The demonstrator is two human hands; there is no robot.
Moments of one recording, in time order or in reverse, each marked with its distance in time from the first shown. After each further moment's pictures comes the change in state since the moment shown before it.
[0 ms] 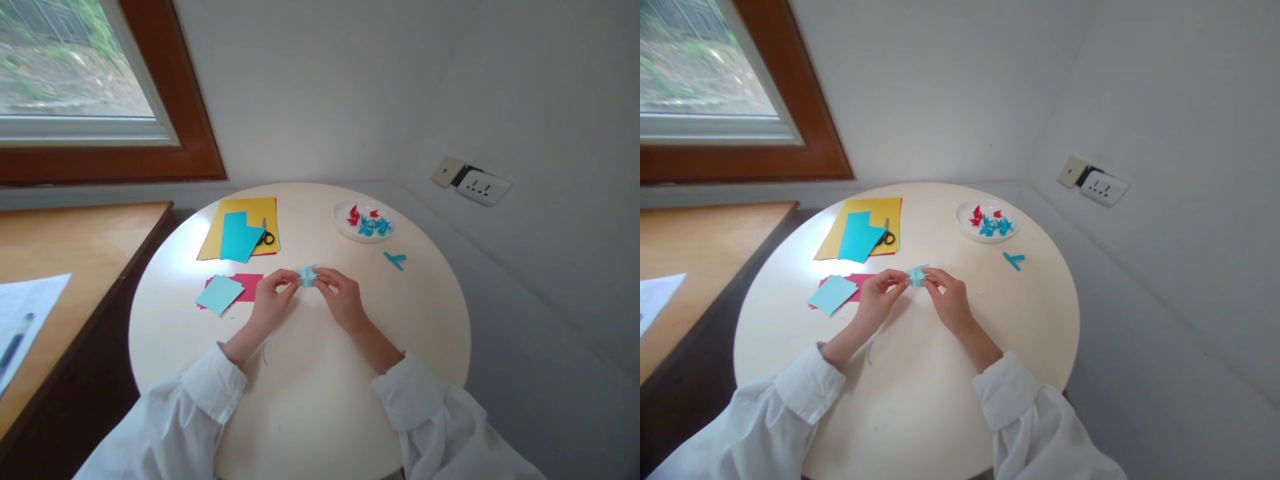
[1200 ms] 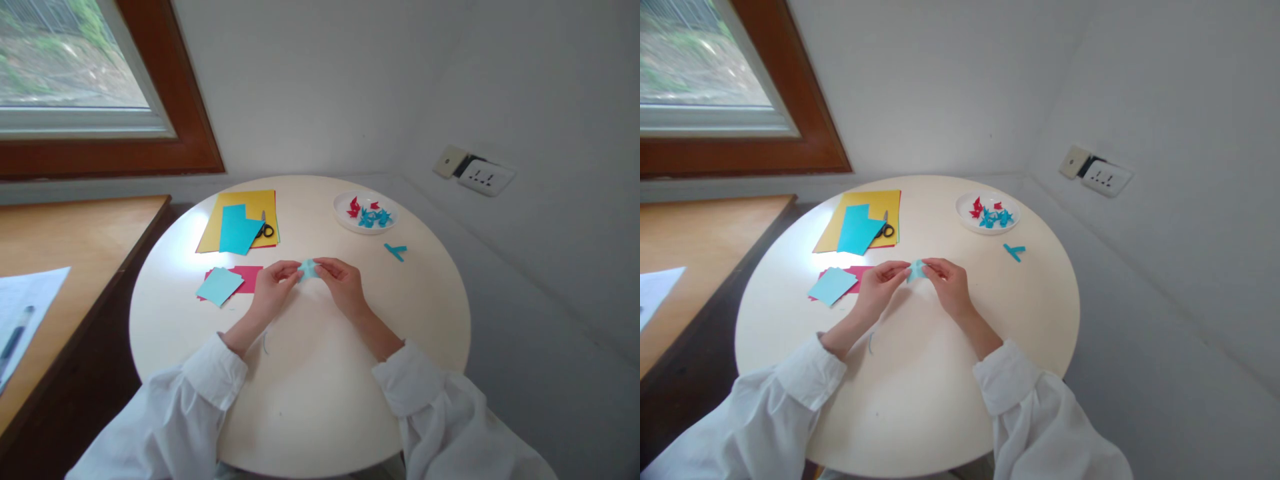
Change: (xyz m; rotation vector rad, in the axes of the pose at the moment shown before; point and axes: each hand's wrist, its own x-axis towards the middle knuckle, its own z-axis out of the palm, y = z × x) left_hand -0.003 0.013 0.000 -0.075 -0.052 -0.126; right_hand 0.004 0.001 0.004 0.312 0.070 0.194
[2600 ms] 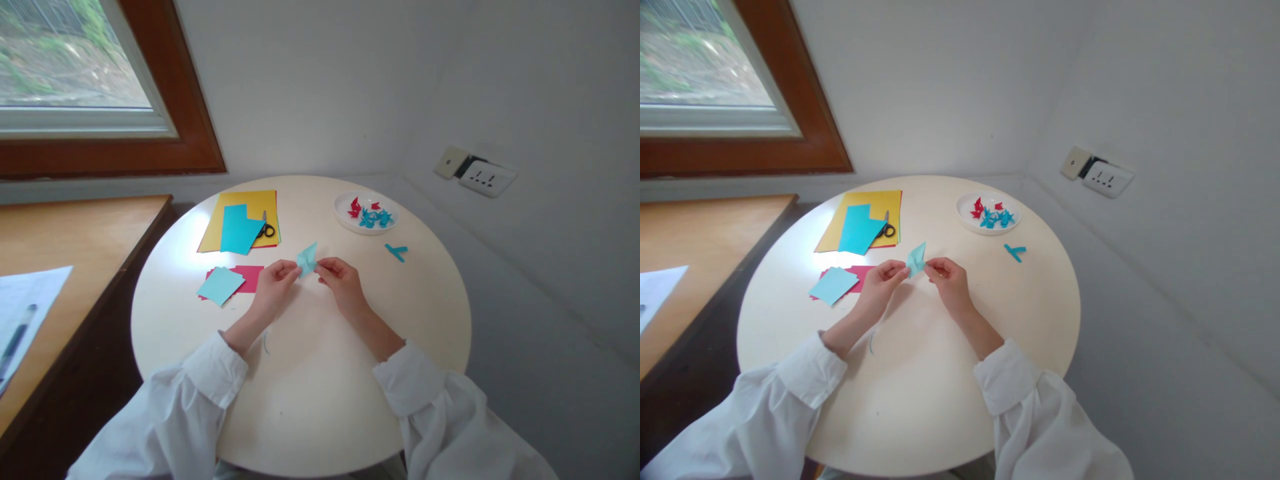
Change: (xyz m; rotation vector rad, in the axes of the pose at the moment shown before) left_hand 0.001 -0.003 0.001 -0.100 0.015 -0.088; right_hand -0.001 -0.005 0.002 0.134 0.037 0.231
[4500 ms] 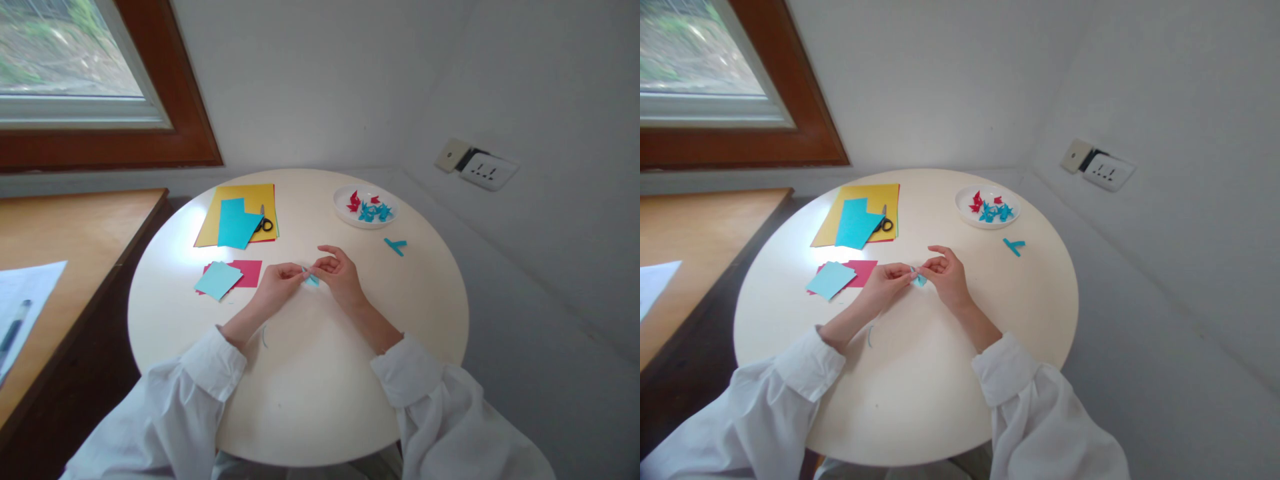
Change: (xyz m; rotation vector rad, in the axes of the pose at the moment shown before) left_hand 0.003 -0.017 -0.001 0.082 -0.228 -0.048; right_hand 0.001 0.003 -0.001 0.052 -0.098 -0.073
